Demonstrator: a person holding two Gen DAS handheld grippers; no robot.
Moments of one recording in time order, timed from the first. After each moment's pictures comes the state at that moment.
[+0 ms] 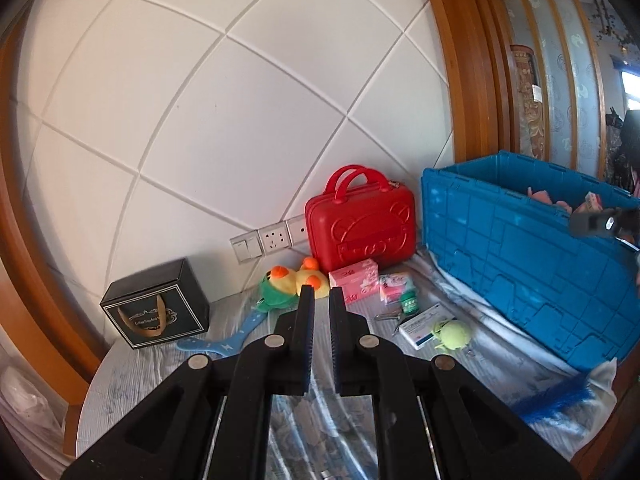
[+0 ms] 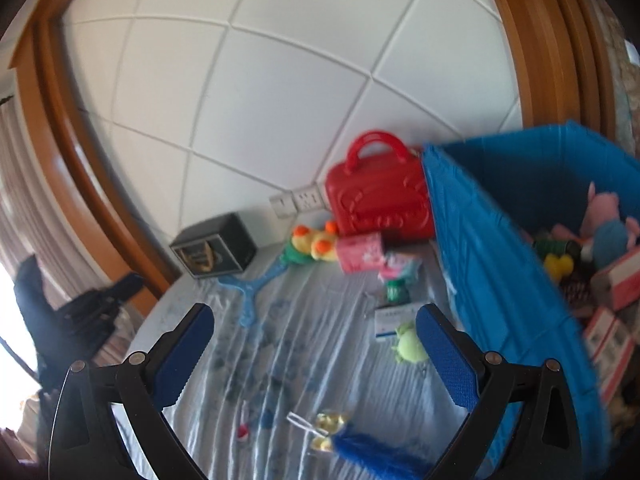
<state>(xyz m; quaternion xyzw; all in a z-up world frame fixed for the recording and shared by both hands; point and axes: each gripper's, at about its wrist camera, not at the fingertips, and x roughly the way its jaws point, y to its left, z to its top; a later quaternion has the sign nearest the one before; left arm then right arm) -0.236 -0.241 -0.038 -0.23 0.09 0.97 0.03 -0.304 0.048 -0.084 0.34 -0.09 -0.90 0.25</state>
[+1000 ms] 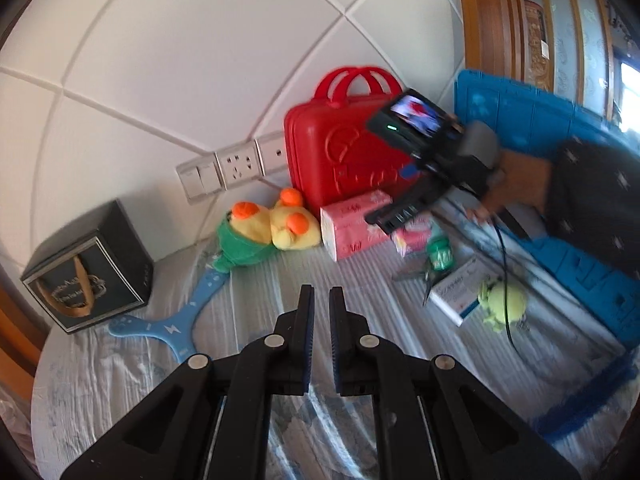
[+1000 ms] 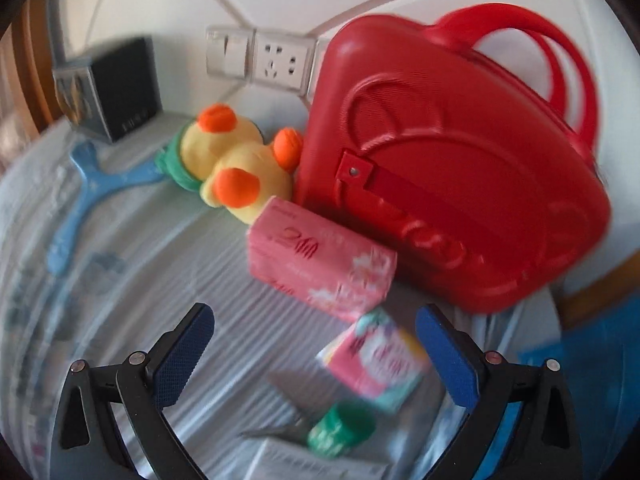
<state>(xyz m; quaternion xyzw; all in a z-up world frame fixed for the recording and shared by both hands) -0.385 -0.277 -0.189 -0.33 0.08 0.94 0.08 -0.634 -0.167 -0.277 0.43 0.29 -0.82 0.25</state>
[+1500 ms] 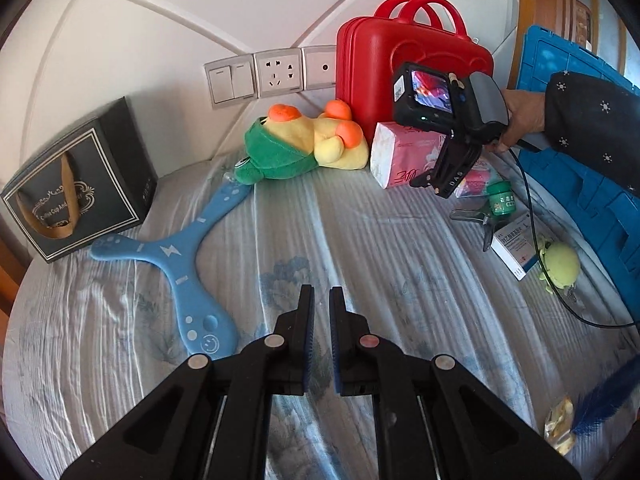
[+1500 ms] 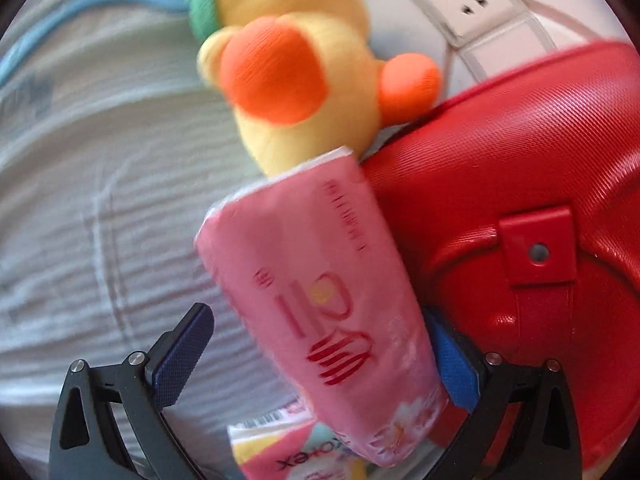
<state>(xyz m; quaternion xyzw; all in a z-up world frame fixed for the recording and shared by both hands) -0.409 -0.333 -0.269 -0.40 0.02 0.91 0.05 -0.666 -0.203 -0.377 0.40 0.54 -0.67 0.31</state>
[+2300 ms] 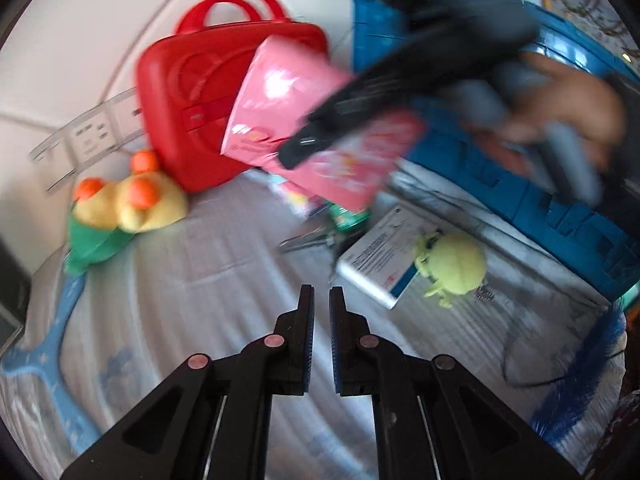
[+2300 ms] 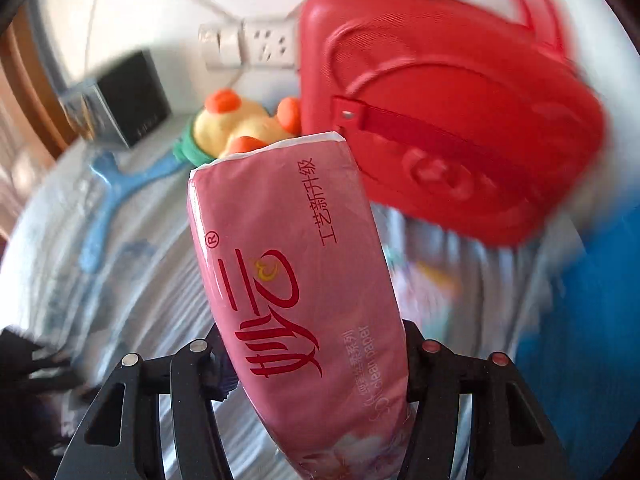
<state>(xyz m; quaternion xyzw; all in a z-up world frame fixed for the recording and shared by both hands) -0.445 -0.185 -0.280 -0.38 0.09 0.88 0.26 -0.568 -0.037 -0.272 0.47 0.12 -0.84 0.25</state>
